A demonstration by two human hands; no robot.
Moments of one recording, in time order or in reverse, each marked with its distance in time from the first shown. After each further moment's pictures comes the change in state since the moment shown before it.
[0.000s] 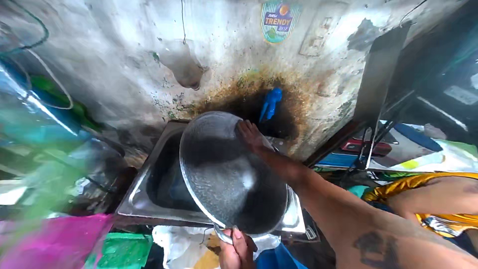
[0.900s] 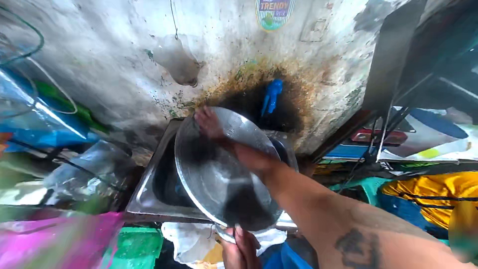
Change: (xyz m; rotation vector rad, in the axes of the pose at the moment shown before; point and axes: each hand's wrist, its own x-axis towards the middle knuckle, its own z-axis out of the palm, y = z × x) left_hand -0.001 0.011 -0.001 0.032 -0.005 0.044; right_hand 0.113 -0.152 -0.003 0.349 0.609 -0.259
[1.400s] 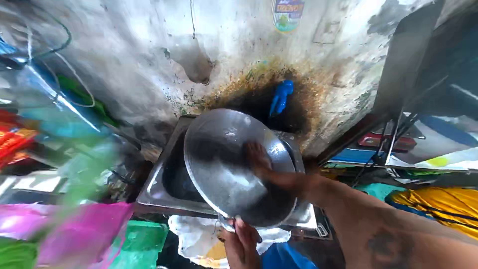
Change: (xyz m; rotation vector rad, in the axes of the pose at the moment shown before) left_hand 0.009 -0.004 -0.009 -0.181 0.043 -0.017; right_hand -0.181 0.000 -0.112 -0.253 -0.836 0.590
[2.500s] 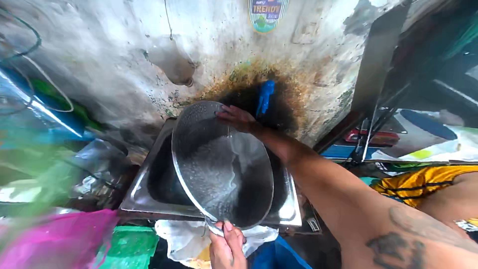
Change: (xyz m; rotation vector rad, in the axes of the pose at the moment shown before) left_hand -0.008 0.008 0.008 0.347 -0.029 0.032; right_hand 0.148 0.040 -0.122 -0.217 0.277 -0.806
